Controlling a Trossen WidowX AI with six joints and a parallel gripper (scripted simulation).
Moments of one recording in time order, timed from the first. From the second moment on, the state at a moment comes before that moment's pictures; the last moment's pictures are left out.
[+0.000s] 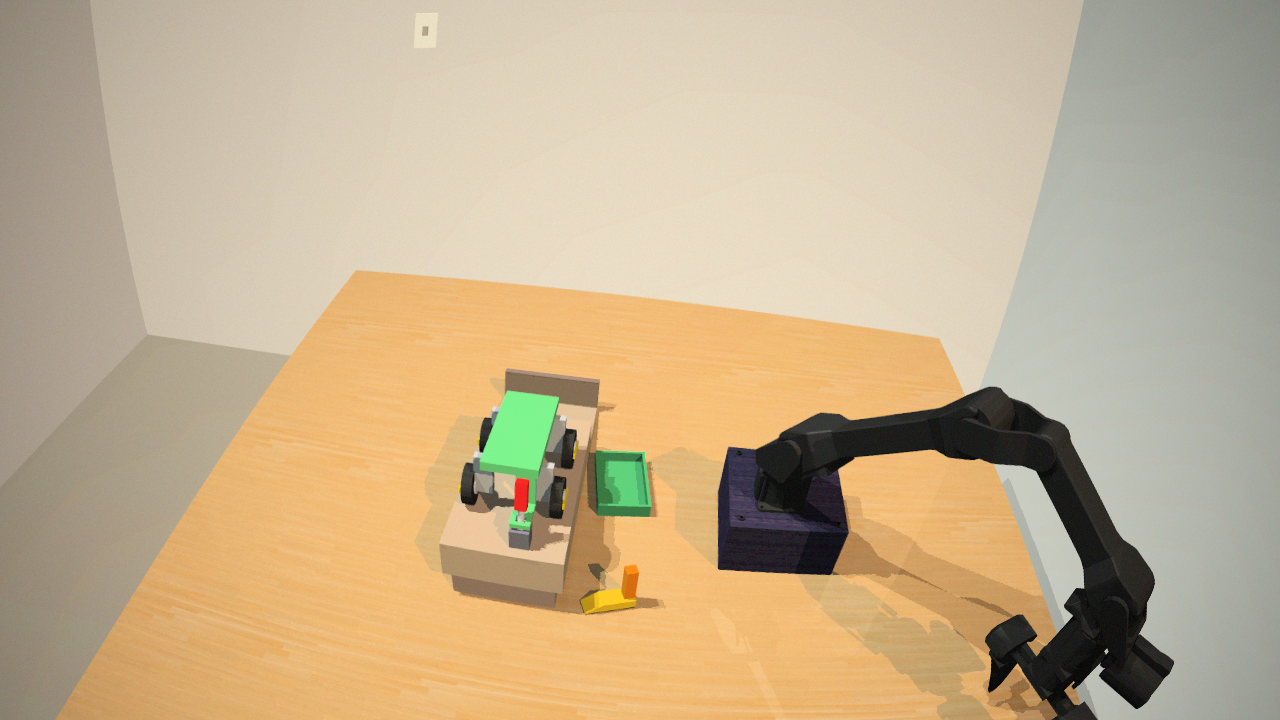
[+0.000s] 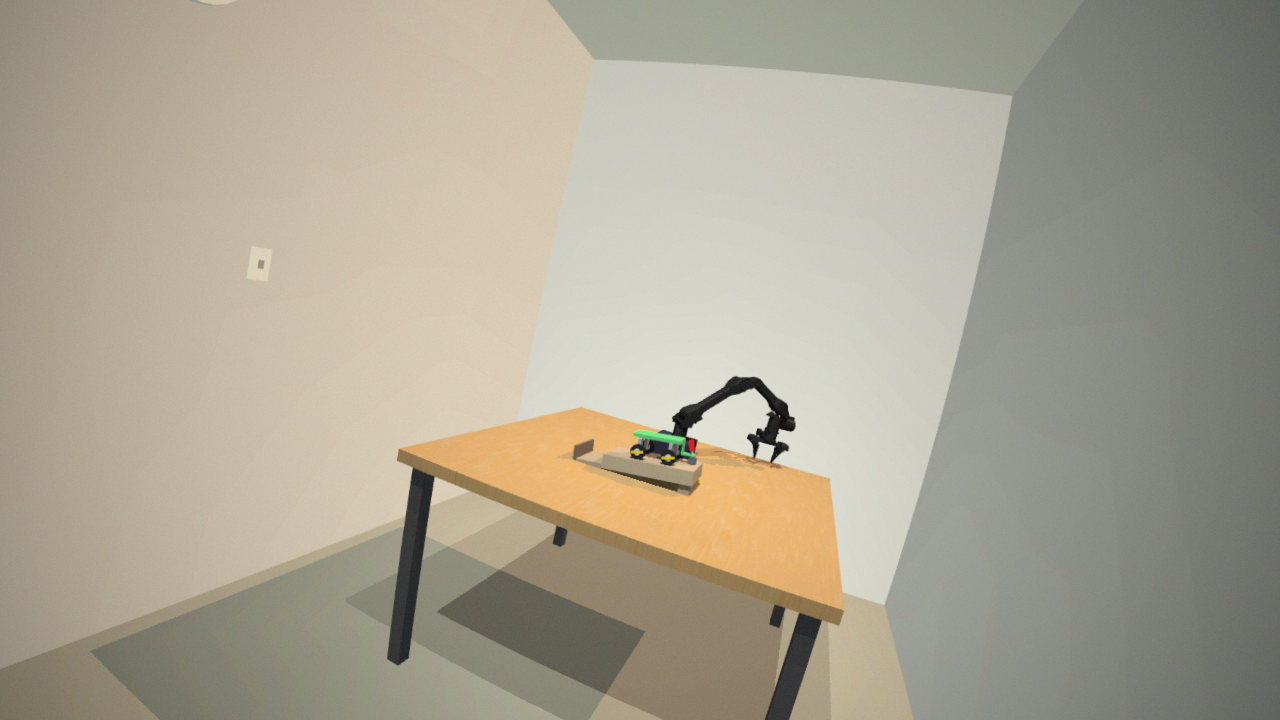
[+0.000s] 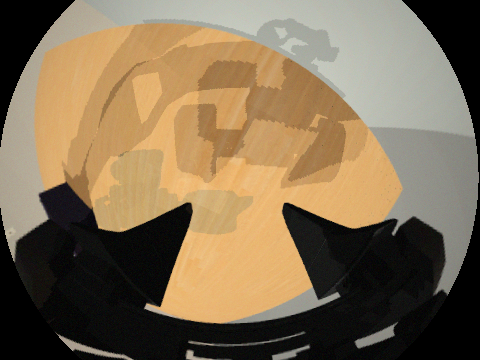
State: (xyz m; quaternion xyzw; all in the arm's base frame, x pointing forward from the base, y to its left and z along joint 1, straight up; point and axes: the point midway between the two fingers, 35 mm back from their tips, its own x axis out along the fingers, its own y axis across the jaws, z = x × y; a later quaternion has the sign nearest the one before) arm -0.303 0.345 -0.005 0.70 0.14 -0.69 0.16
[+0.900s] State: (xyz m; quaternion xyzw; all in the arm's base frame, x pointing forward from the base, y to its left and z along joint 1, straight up) arm -0.085 0.387 0.045 0.62 -0.35 -0.62 -0.33
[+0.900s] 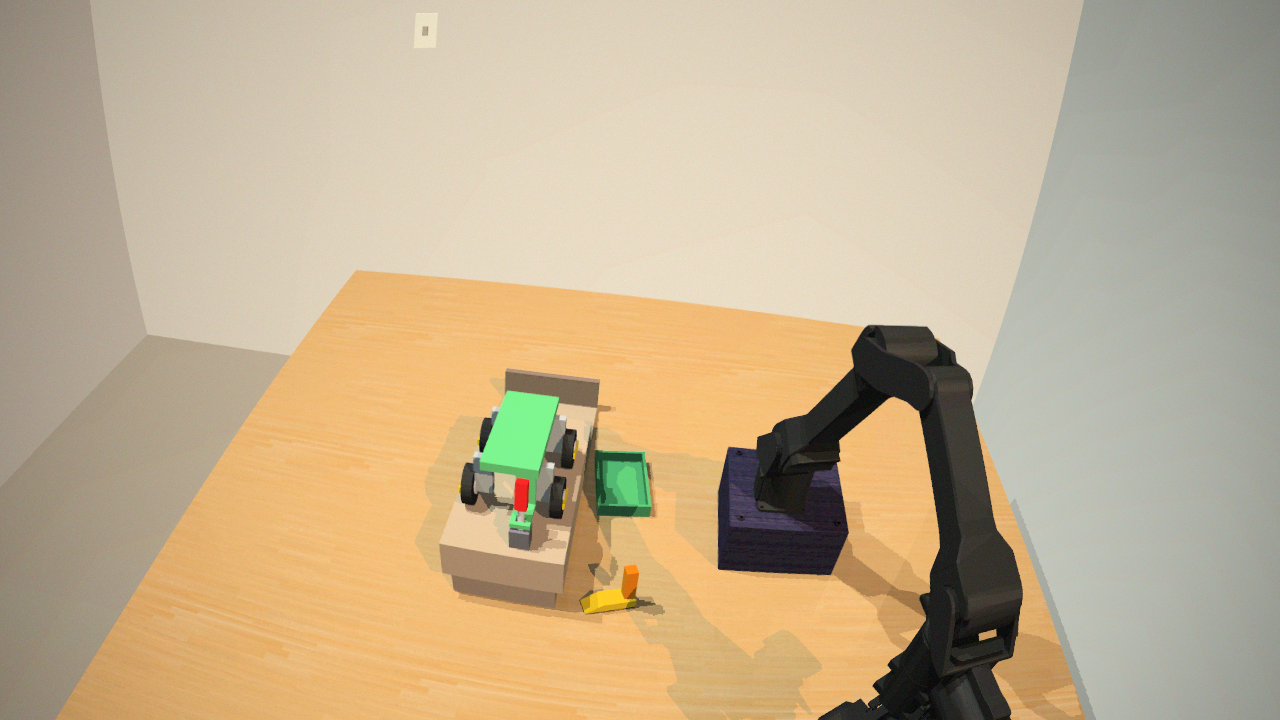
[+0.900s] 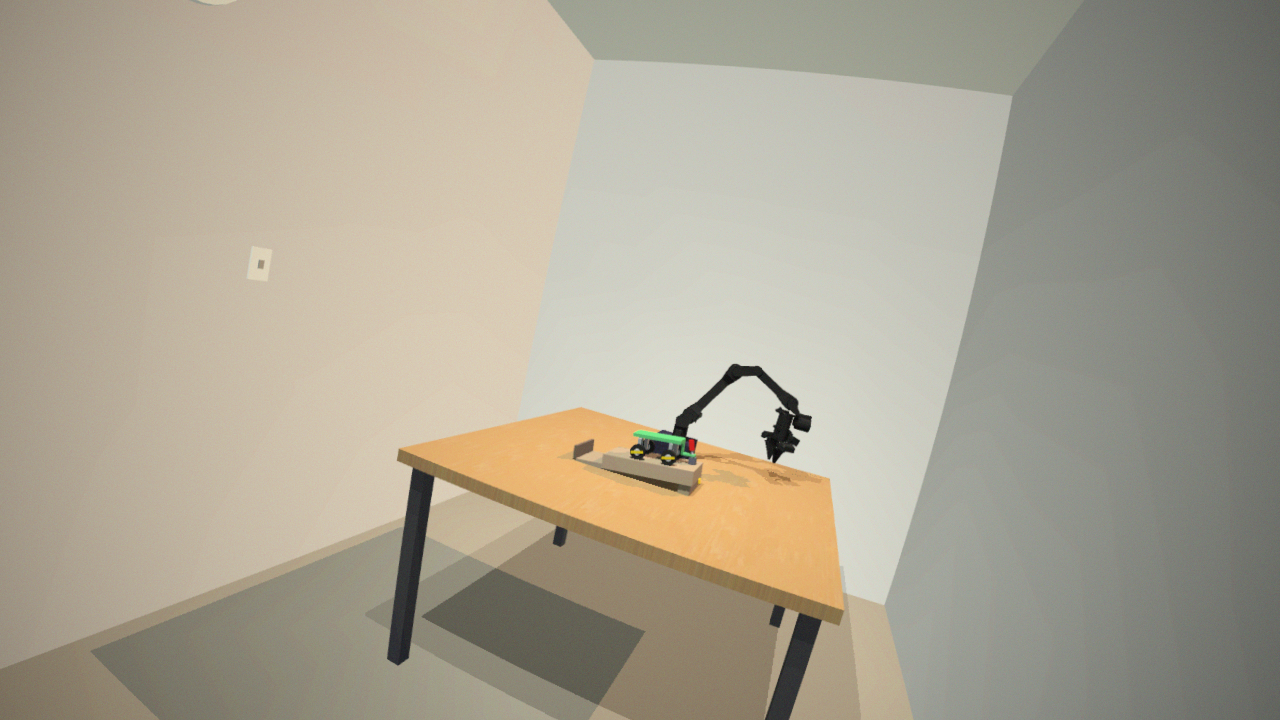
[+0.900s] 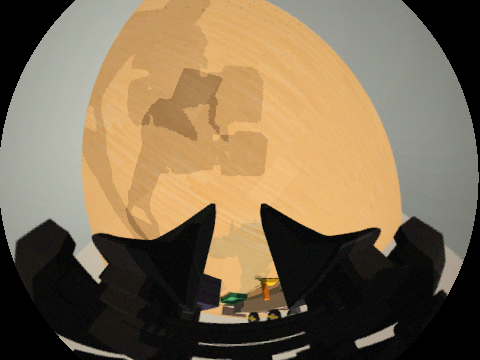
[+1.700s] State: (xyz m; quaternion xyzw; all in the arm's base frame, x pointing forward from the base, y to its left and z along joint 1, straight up) arm 0.117 0.292 0.079 0.14 -0.69 -0.15 -0.69
